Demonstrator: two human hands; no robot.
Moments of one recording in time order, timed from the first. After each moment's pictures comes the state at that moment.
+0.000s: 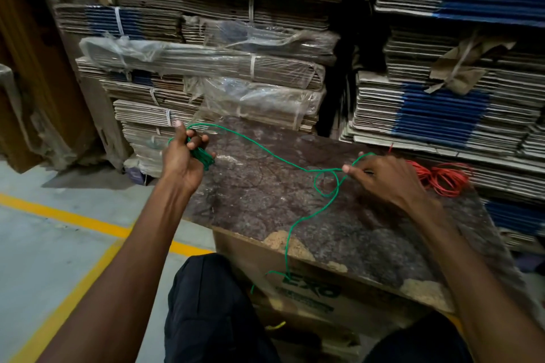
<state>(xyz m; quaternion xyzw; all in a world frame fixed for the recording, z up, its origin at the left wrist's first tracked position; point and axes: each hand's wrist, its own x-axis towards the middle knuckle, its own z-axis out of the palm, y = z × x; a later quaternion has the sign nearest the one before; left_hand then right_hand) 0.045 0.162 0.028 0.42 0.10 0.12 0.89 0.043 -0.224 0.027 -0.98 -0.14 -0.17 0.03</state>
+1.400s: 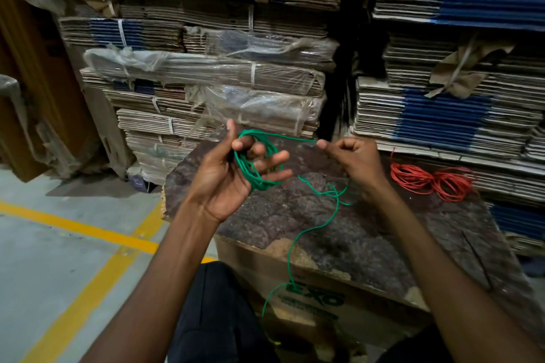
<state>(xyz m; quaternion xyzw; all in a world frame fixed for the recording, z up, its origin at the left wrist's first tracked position) -0.019 0.093 0.070 0.30 -0.24 -0.19 0.90 0.038 -0.138 0.061 -0.76 -0.08 -0.14 0.63</state>
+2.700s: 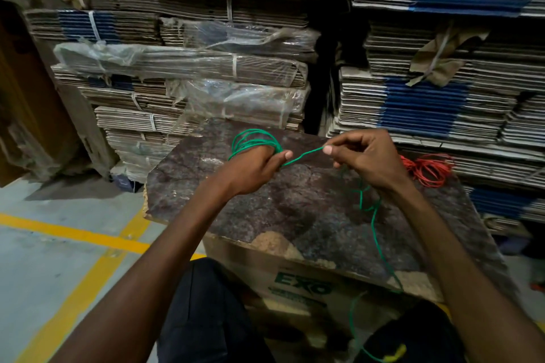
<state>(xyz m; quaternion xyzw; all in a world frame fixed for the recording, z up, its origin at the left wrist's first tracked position) 0.020 0.049 0.057 0.92 -0.24 0.07 0.29 0.006 -0.184 0.076 -0.80 -0.19 -0.13 0.55</state>
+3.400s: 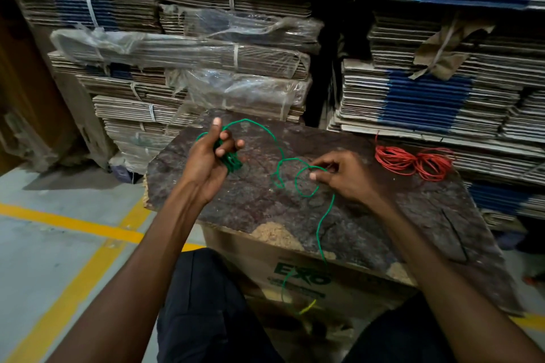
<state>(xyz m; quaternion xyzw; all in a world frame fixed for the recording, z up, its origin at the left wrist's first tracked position) 0.022 0.095 0.029 0.46 -0.04 -0.02 0.88 0.029 -0.175 0.010 -0.90 -0.18 -0.08 0.39</state>
